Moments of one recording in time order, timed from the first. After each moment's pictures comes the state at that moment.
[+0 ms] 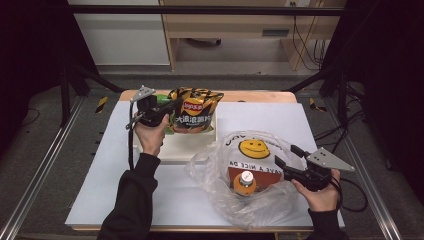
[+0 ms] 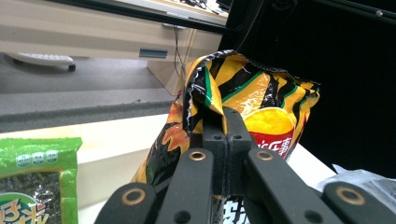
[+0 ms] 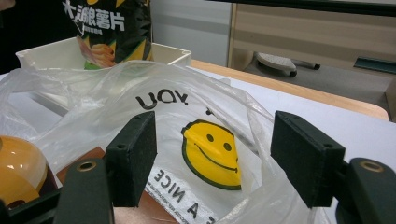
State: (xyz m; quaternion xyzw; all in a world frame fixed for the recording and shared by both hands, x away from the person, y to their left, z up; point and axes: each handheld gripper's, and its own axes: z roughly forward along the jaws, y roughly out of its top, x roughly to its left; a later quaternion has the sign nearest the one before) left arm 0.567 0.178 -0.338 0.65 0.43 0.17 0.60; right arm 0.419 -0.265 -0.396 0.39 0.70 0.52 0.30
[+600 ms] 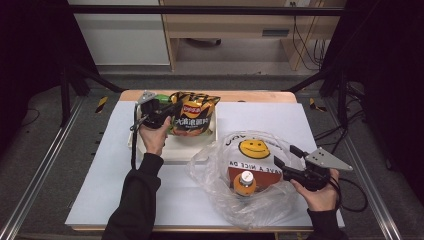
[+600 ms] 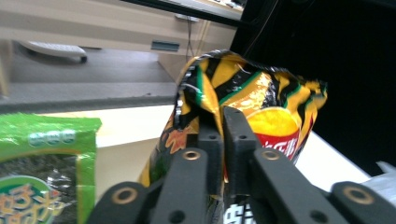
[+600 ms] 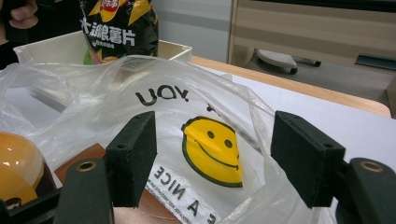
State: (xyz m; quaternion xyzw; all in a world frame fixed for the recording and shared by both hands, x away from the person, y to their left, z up) left arm 0.587 0.180 -0.370 0.66 0.44 0.19 0.58; right arm 0.420 -0.263 -0.399 0.40 0.70 0.51 0.29
